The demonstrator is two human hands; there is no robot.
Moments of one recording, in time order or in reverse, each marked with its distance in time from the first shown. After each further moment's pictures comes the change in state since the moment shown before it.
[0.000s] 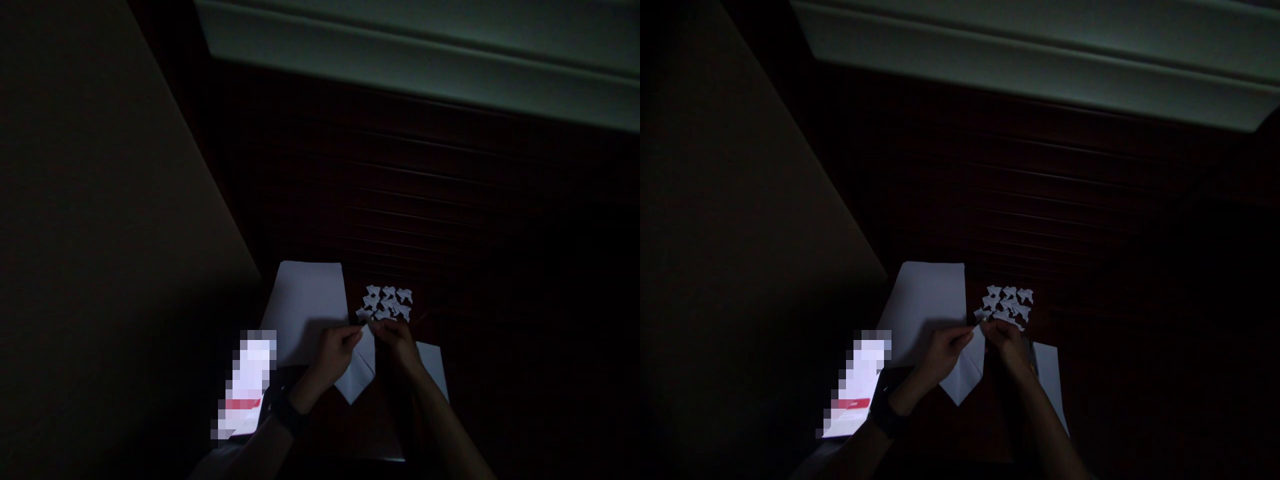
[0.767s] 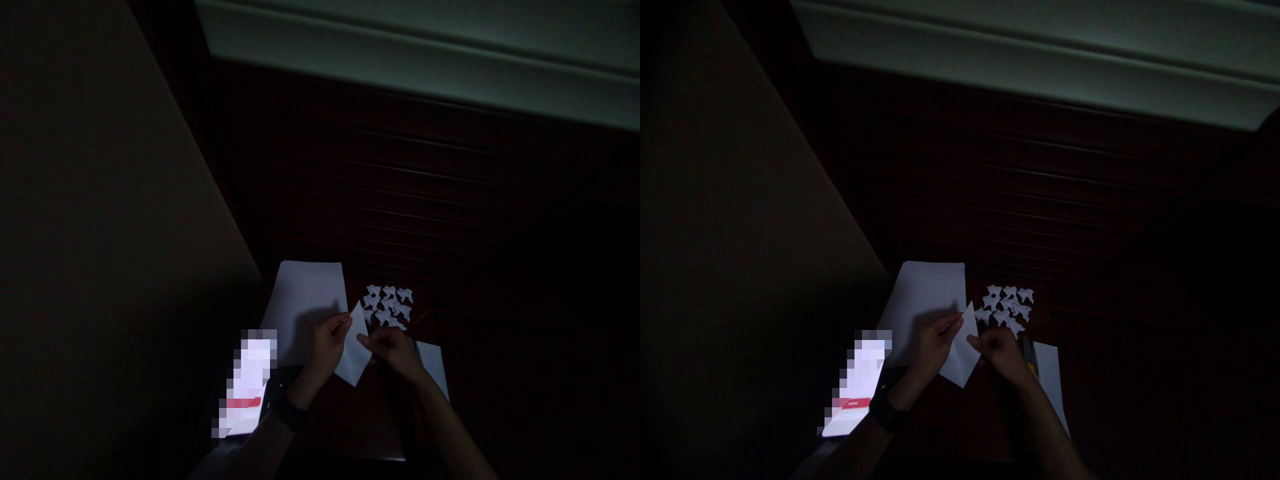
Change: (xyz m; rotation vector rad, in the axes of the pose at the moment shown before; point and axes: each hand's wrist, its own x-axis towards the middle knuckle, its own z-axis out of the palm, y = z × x) left_hand 0.006 0.002 -0.004 -0.145 0.240 -0.067; right_hand -0.010 -0.012 0.004 -0.255 -0.157 0.041
